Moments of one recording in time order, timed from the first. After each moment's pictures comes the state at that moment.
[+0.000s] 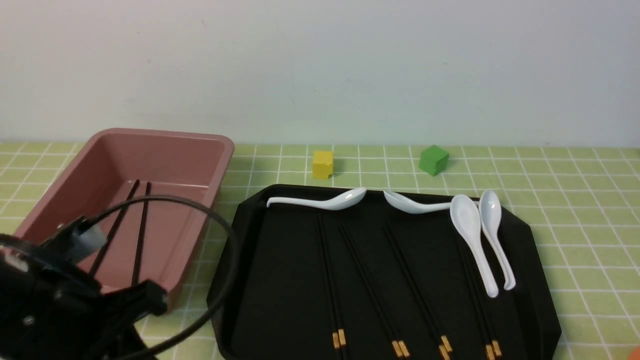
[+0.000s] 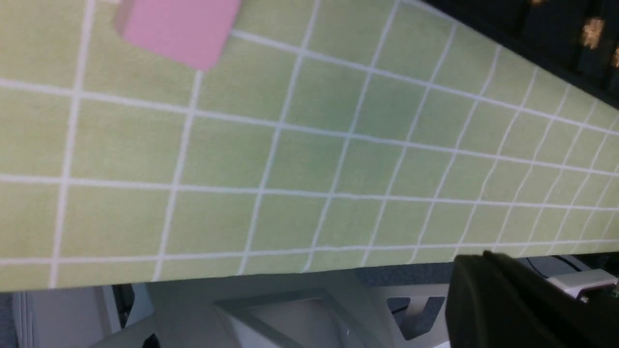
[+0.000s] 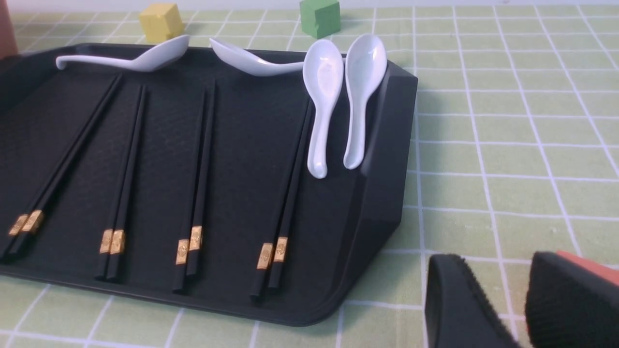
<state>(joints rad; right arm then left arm) 0.12 -0.01 0.02 0.06 0.38 0.07 -0.19 1.17 -0.78 -0.52 1.07 -0.28</state>
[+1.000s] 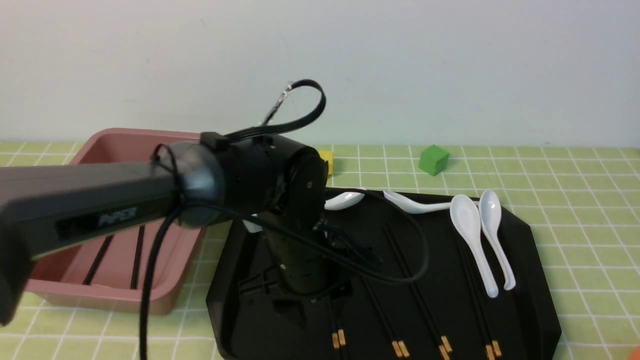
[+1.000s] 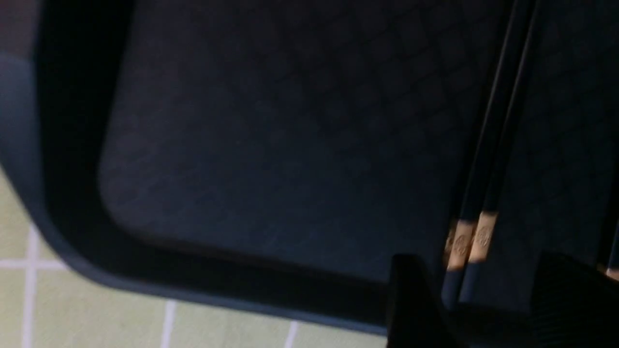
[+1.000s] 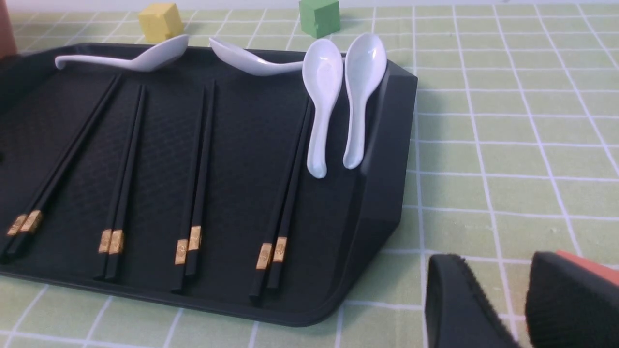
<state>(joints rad) 0.12 -0.01 0.02 0.06 0.38 0.07 -0.68 1.95 -1.42 -0.10 0.91 -0.88</state>
